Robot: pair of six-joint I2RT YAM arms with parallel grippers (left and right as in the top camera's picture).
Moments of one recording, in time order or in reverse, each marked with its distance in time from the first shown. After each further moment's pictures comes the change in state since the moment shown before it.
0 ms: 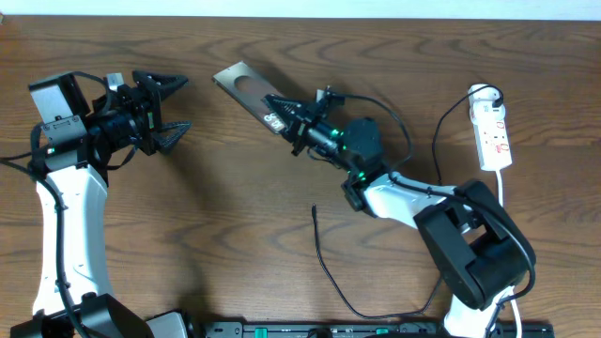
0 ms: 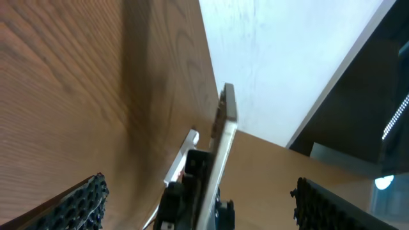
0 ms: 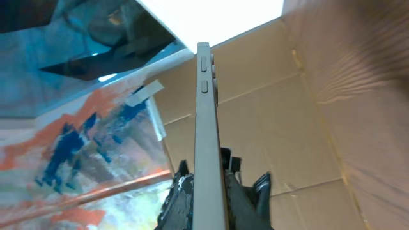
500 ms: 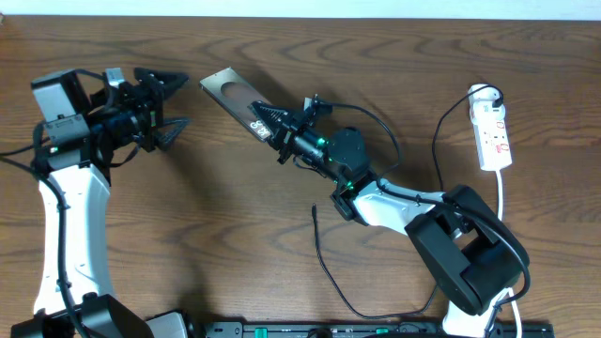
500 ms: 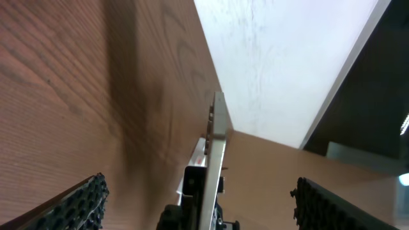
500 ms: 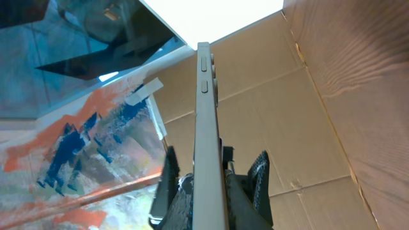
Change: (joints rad) left arm -0.027 0.000 0.000 0.033 -0.045 0.058; right arm 0.079 0.000 0.000 0.000 0.084 0.012
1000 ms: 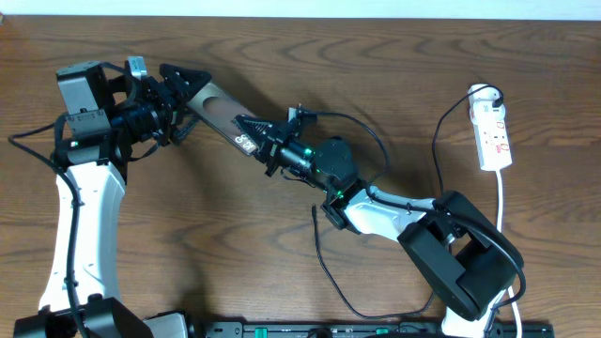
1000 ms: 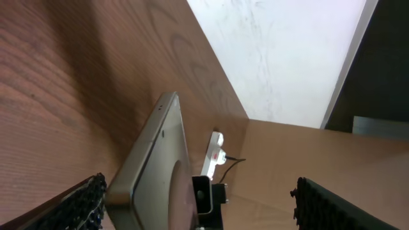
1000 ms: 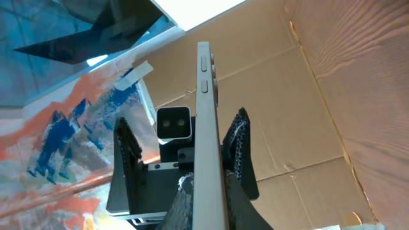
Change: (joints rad) left arm -0.089 0.000 0.000 0.043 -0.047 0.094; right arm 0.066 0.000 0.000 0.000 0.007 0.000
